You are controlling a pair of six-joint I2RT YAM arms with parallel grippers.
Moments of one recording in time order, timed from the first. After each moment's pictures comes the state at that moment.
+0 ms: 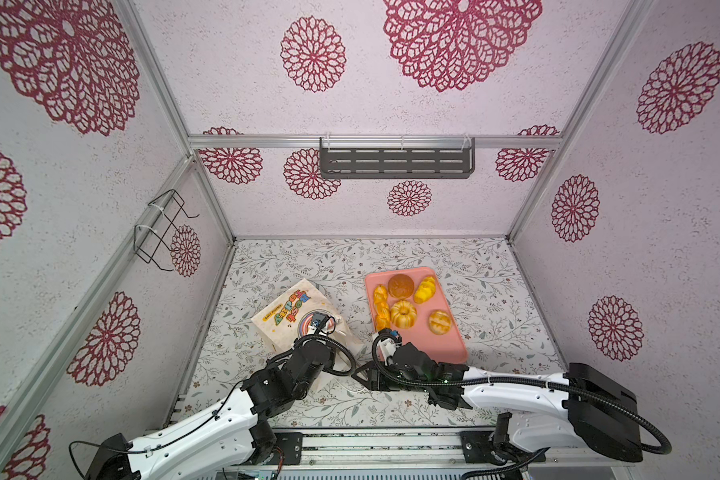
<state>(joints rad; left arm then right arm) -0.93 0.82 0.50 -0.27 -0.60 -0.32 1.18 1.33 0.61 0.24 -0.10 1.15</state>
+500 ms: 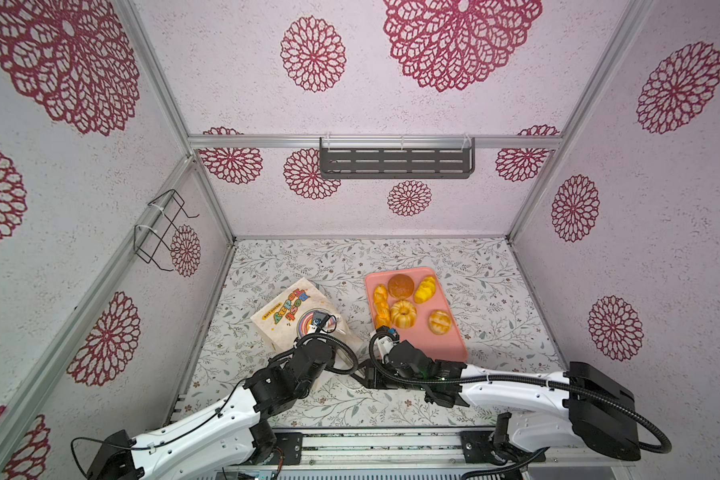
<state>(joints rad) -0.93 0.84 0.50 -0.26 -0.63 -0.33 1.19 1.34 0.70 0.07 -0.08 1.05</state>
